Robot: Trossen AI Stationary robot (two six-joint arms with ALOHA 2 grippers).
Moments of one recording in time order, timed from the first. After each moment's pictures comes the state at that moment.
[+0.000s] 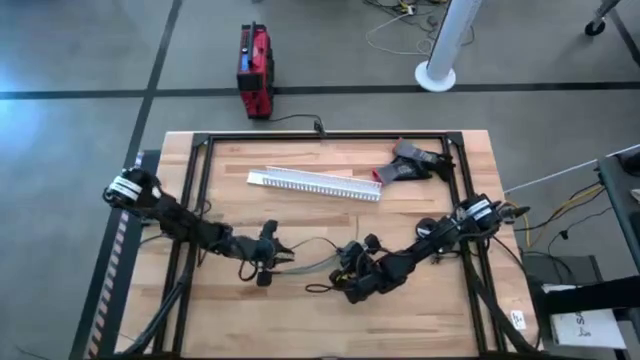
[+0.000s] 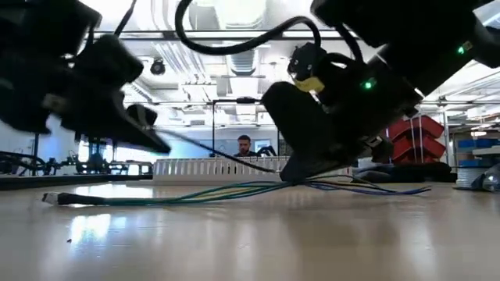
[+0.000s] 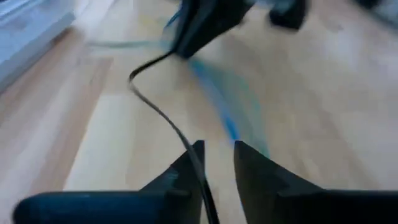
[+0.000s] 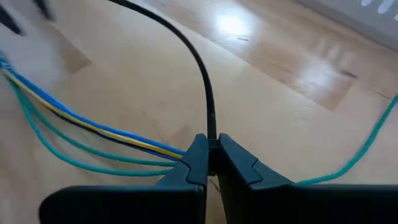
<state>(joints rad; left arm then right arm) -0.40 1.55 0.31 0.75 -0.33 -0.19 0.46 2.08 1.09 -0.15 0.82 1.05</state>
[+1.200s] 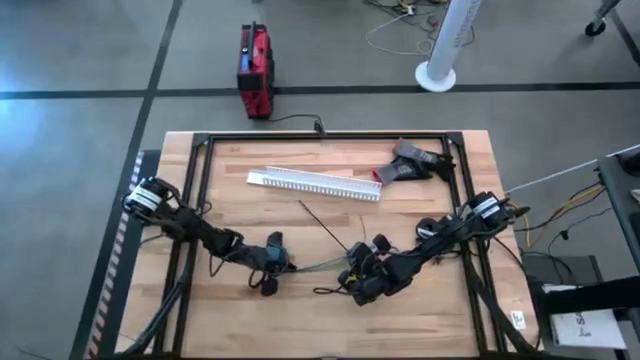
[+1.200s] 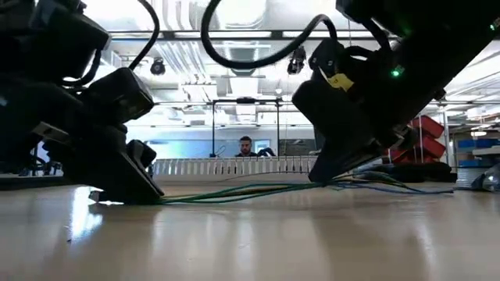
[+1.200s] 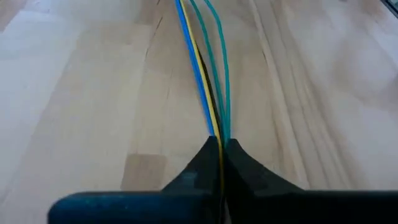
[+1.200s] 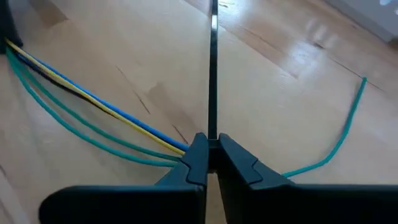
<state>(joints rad) -0.43 1.80 0.38 0.69 -0.19 -0.41 0.48 2.03 1.09 -0.41 0.75 1.15</state>
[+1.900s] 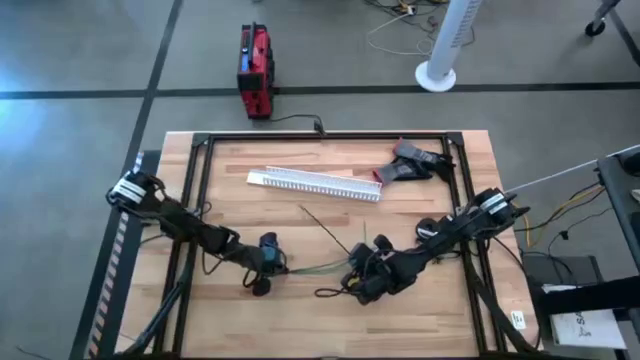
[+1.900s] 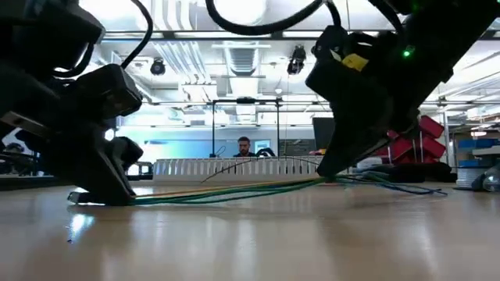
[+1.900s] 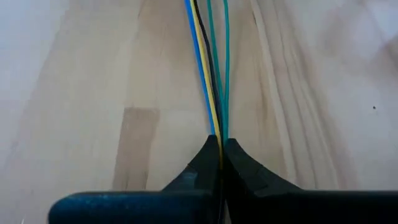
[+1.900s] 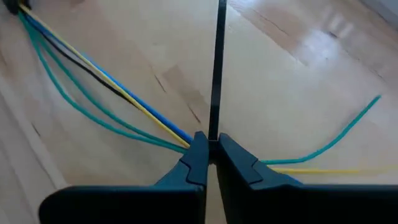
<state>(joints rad) -0.44 1.63 0.38 0.44 -0.14 -0.44 0.49 1.97 1.09 -0.46 0.65 1.15</state>
